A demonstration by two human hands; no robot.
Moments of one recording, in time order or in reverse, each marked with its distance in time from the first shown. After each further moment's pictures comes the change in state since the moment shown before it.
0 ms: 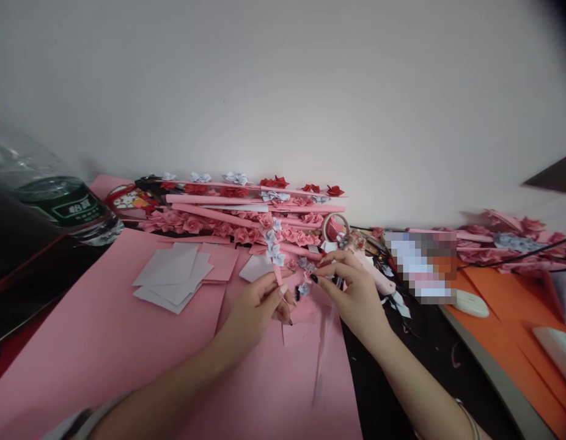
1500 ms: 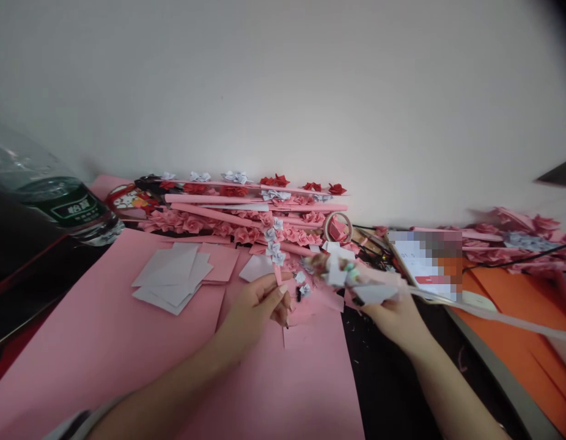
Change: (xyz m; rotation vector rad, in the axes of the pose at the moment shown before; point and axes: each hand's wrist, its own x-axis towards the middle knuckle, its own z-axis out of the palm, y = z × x) left_hand 0.000 0.005 -0.002 0.076 -0.020 0.020; right_hand -0.013 0.018 -0.044 0.096 -0.159 0.077
